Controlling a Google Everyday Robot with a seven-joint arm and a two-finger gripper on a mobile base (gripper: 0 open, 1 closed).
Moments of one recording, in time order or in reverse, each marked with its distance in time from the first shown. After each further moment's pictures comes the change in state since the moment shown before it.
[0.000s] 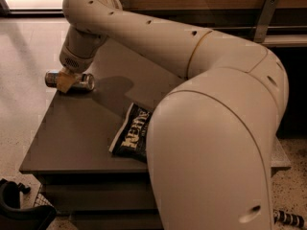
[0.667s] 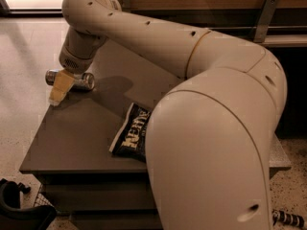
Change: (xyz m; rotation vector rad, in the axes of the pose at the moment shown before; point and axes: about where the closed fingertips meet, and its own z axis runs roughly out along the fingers) arm 0.000 0.001 0.002 -0.003 0.002 -0.001
